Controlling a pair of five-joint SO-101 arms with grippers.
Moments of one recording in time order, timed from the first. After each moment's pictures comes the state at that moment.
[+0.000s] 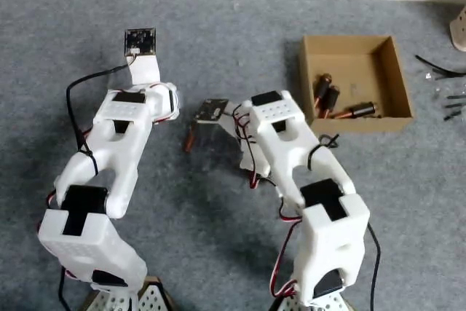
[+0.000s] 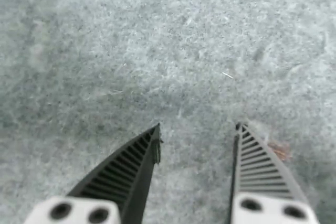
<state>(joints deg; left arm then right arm) -2.2 9.2 23.3 32.5 13.5 -25.7 17.6 8.6 72.5 48.7</state>
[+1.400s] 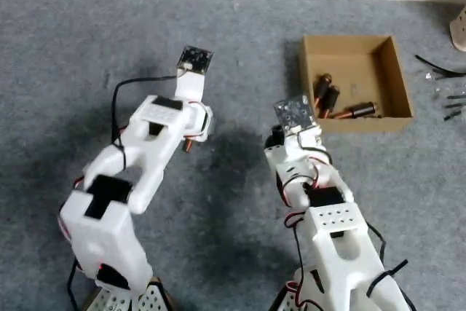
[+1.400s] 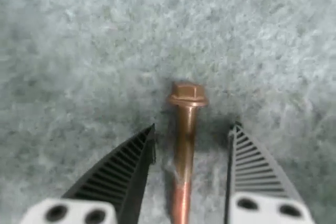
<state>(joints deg) 8.5 18.5 17.5 39.8 3.6 -16.8 -42.6 71.2 16.0 13.7</state>
